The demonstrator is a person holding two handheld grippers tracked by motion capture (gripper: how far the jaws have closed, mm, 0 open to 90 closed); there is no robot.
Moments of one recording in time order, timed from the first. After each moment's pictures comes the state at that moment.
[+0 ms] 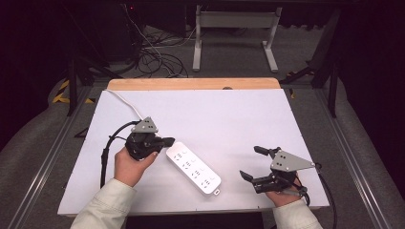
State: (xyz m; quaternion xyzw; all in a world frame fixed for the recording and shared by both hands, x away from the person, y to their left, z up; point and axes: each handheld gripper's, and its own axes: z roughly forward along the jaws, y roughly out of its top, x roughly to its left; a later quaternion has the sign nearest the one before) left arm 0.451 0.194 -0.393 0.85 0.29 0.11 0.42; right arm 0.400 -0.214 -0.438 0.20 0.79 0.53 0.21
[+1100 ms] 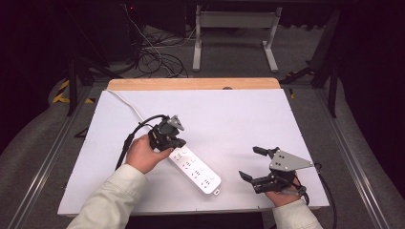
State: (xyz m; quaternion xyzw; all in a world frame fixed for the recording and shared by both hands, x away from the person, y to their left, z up) left arm 0.494 0.142 -0.405 0.93 0.25 0.07 0.27; right arm 0.401 -0.212 -0.439 0.20 0.80 0.53 0.21
